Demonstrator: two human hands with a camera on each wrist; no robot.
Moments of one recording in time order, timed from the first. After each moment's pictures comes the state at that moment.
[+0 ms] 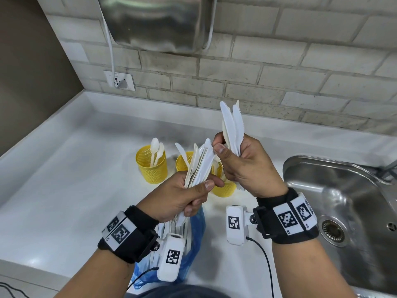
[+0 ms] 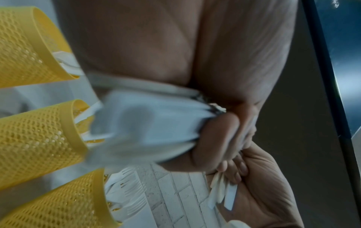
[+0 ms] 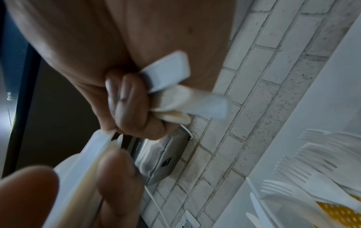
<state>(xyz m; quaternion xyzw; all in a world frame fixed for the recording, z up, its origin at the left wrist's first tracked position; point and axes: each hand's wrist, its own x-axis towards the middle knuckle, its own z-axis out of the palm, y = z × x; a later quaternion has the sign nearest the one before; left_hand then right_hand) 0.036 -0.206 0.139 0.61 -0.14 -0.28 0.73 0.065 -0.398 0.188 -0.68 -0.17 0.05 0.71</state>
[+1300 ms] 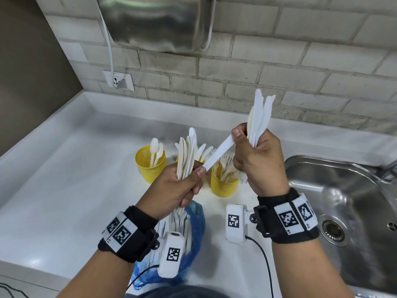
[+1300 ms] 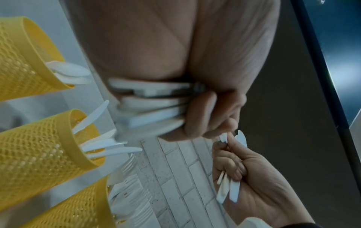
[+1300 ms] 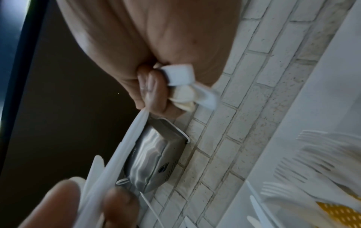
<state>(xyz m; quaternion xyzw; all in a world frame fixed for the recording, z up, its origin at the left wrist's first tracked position) 0.039 -0.208 0.143 0.65 -0.09 -0.13 0.74 0.072 -0.403 0.183 -0.64 -0.04 -0.10 0.76</state>
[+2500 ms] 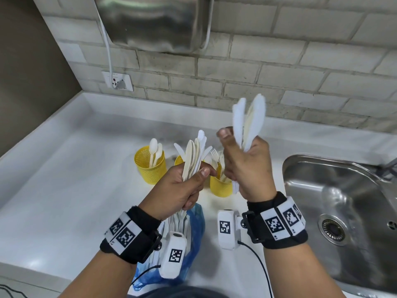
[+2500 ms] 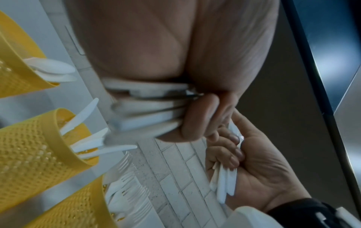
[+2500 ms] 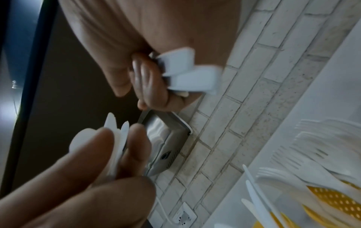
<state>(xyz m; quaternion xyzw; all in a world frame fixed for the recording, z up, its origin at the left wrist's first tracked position) 0.037 -0.215 0.149 0.68 -0.12 -0.14 0.71 0.064 -0.385 0.180 -0.67 -0.04 -0.11 0.74</state>
